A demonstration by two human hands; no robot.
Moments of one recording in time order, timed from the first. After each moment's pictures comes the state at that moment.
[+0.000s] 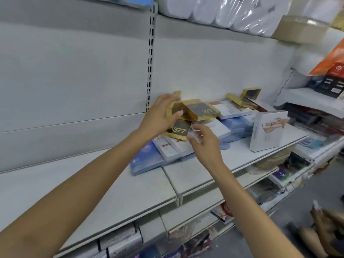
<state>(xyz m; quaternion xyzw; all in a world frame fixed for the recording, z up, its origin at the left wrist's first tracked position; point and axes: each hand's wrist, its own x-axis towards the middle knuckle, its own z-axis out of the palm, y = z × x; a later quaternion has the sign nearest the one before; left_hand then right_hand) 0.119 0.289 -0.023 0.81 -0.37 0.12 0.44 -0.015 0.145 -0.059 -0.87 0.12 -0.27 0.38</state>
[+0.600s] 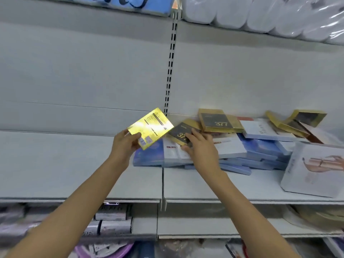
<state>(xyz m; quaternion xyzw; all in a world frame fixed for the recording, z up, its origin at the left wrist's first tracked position) 0.042 0.342 -0.090 0.57 0.10 0.07 0.81 0.033 0.095 -0.077 -0.97 -0.09 -0.17 0.13</state>
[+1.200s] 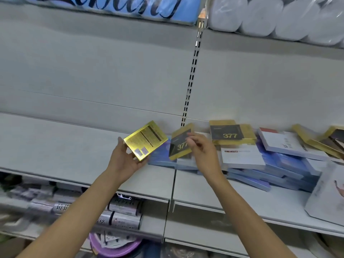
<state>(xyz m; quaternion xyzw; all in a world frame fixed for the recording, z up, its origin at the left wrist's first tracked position) -0.005 0.374 -0.116 0.32 0.19 0.02 0.93 0.032 0.124 -0.080 -0.79 -0.19 -0.12 0.57</state>
